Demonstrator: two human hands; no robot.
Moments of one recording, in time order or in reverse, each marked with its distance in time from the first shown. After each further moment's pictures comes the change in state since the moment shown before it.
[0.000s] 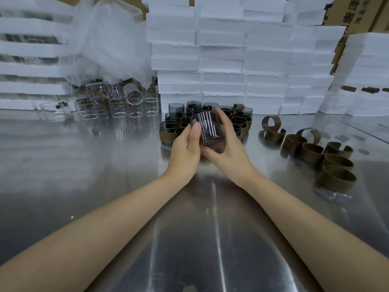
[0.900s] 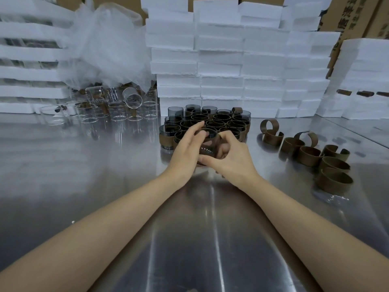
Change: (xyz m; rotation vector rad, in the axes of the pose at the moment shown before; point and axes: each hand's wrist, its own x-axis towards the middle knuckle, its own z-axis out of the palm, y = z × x) left_hand 0.004 0.006 -0.006 -0.093 -0.160 -0.215; right_hand -0.007 -0.008 -0.005 -0.184 0.075 0.084
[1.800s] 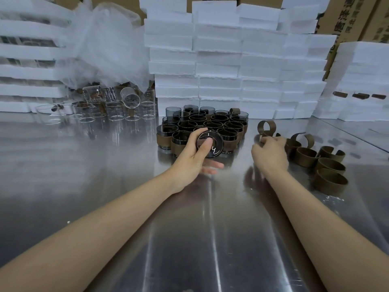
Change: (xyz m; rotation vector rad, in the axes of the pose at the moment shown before) left_hand 0.001 -0.013 0.008 -0.214 -0.220 -0.069; right_hand 0.021 0.042 -0.065 -0.589 0.282 0.545
